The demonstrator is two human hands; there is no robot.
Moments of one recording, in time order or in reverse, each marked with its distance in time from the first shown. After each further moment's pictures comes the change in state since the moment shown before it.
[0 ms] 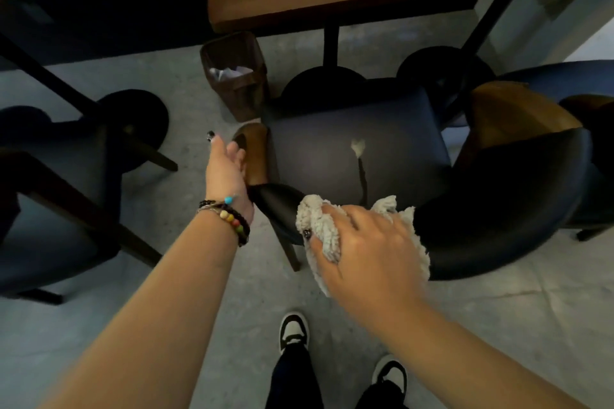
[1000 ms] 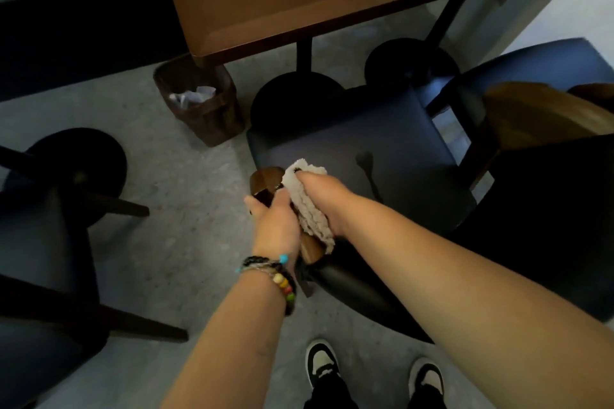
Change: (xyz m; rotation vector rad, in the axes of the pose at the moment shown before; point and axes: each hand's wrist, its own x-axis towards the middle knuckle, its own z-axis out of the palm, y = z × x) left_hand 0.060 0.014 -0.004 0.432 -0.096 -0.266; right_hand 0.221 -0.039 0.116 1.209 -0.389 0.971
